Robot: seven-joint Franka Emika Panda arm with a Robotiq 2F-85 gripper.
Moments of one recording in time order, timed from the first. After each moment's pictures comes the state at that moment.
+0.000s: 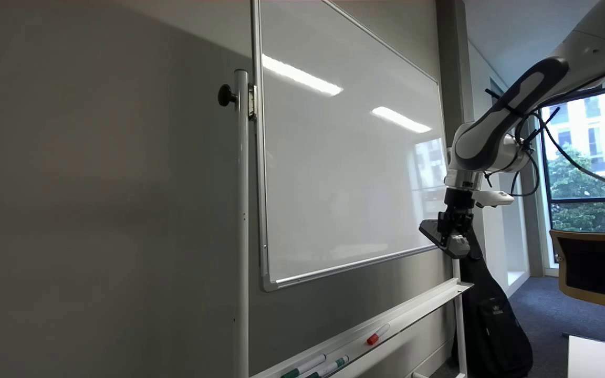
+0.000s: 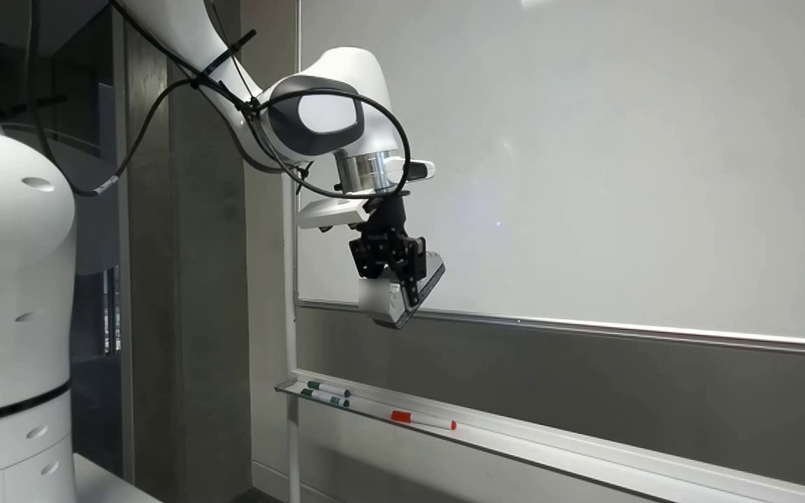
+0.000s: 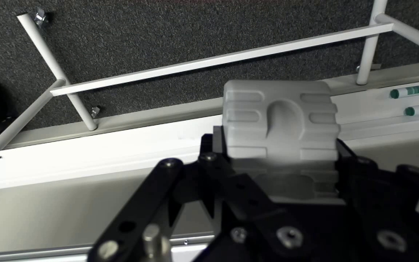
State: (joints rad) arm -0.17 -0.47 -0.30 -2.77 -0.09 2.57 -0.14
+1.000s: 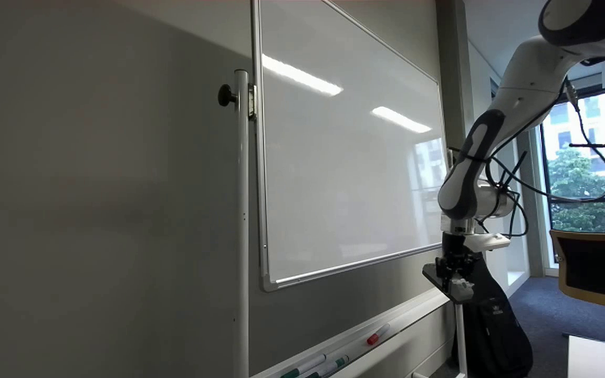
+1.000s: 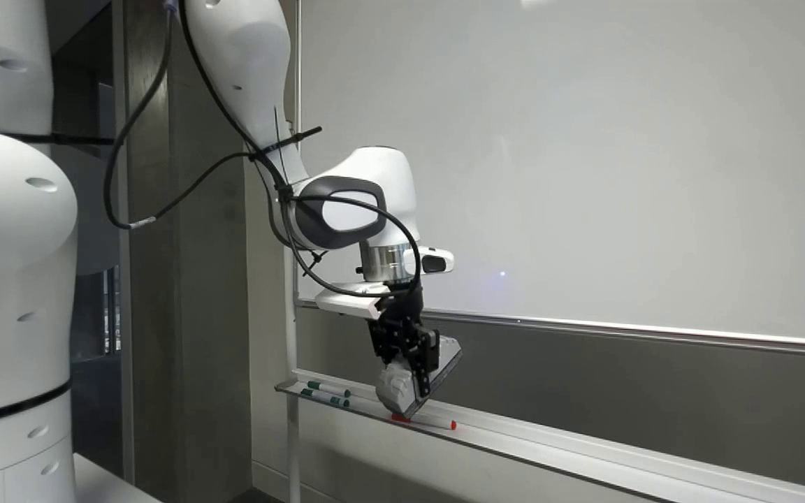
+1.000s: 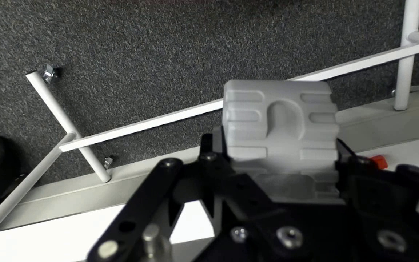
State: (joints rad) arm -0.16 -0.04 -0.29 -2.73 0.06 2.83 -0.15
